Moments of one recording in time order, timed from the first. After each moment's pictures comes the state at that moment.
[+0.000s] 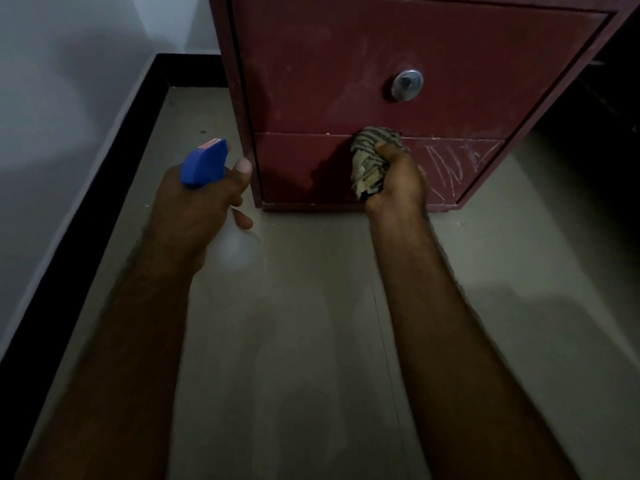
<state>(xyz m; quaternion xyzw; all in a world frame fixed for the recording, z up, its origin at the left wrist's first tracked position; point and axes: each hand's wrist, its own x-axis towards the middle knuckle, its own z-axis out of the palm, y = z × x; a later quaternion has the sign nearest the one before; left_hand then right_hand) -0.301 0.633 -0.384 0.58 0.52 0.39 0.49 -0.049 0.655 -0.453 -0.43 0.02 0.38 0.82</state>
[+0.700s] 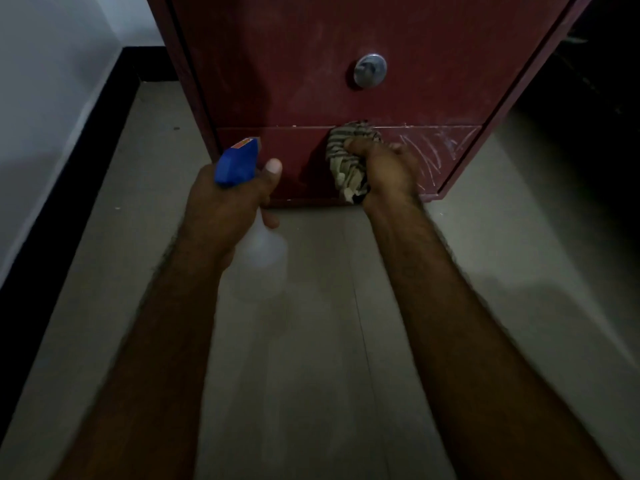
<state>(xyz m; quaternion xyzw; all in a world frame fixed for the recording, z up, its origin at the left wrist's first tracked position) -0.232 0.632 -0.408 0.60 0.49 0.37 0.51 -0.018 0.635 -0.444 -0.57 -0.07 0.38 0.72</state>
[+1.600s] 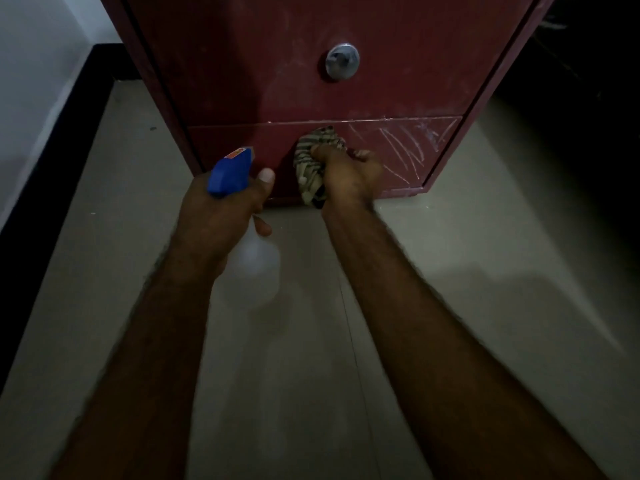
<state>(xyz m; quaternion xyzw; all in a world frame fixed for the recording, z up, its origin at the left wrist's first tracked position) -0.216 0.630 -0.425 0.60 0.48 0.35 0.53 -0.042 0.637 -0.453 -0.65 -0.03 0.29 0.70</state>
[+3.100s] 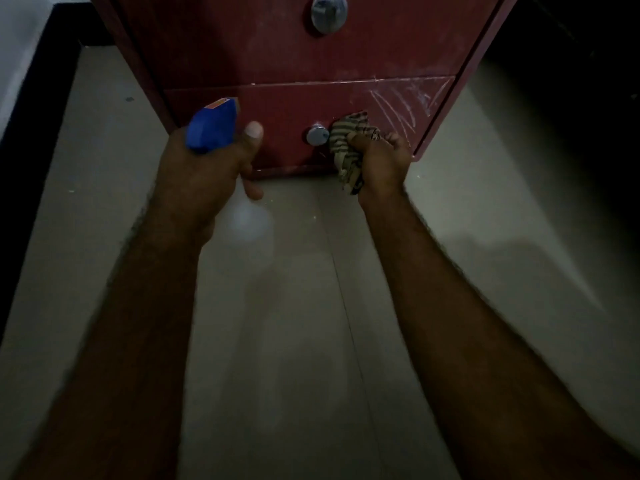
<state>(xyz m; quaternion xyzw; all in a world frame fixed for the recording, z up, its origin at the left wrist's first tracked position) -0.216 0.618 -0.404 0.61 0.46 0.35 0.54 0.023 0.611 -0.509 -0.60 -0.03 0.30 0.75</state>
